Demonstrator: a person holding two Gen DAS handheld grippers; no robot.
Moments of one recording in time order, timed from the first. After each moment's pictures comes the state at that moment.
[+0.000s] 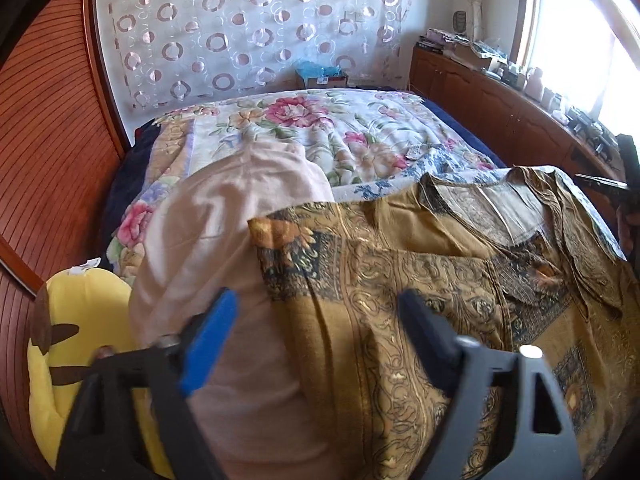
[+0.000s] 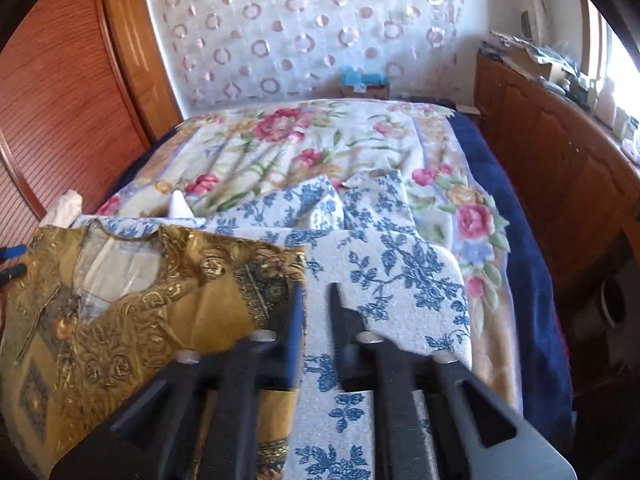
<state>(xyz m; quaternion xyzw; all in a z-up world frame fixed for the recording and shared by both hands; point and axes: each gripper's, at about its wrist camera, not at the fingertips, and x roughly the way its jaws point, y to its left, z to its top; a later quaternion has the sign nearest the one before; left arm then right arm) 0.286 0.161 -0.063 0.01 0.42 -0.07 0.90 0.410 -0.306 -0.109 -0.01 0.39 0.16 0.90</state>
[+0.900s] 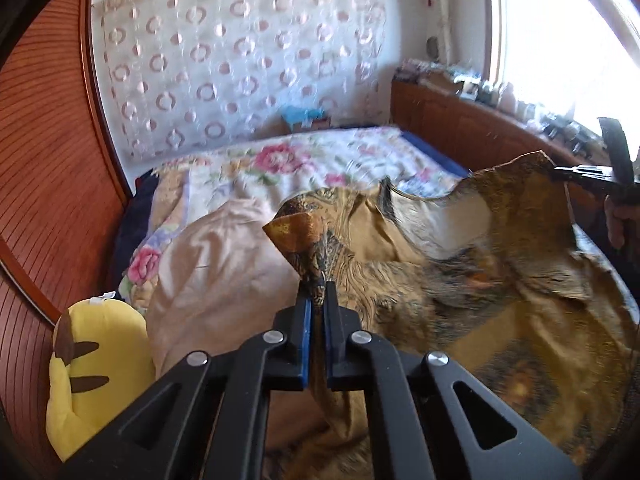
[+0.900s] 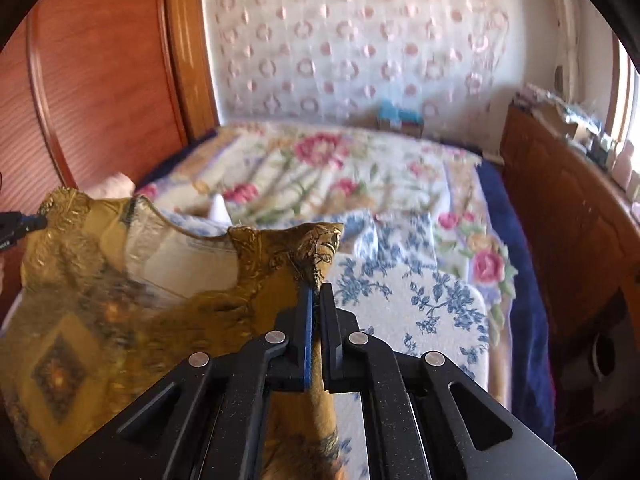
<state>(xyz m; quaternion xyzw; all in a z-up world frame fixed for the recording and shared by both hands) 0.203 0.123 -0.006 0.04 0.33 -0.10 0.94 0.347 -0.264 -0.060 -0.06 0.33 0.21 0.92</state>
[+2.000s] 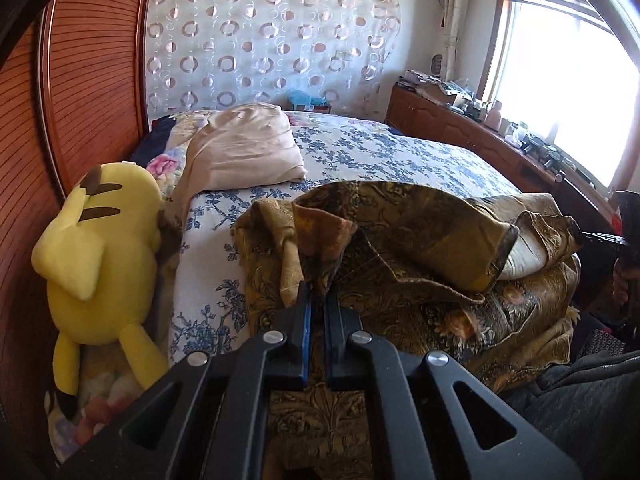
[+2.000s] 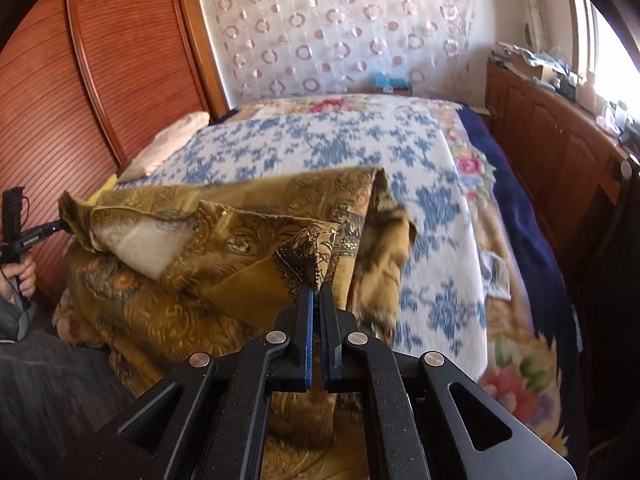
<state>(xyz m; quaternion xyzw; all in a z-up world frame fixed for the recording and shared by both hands) -0.018 0.161 -0.063 -0.05 0.35 -0.10 0.93 0.063 -0.335 -0.100 -0.01 0.37 0.21 0.90</state>
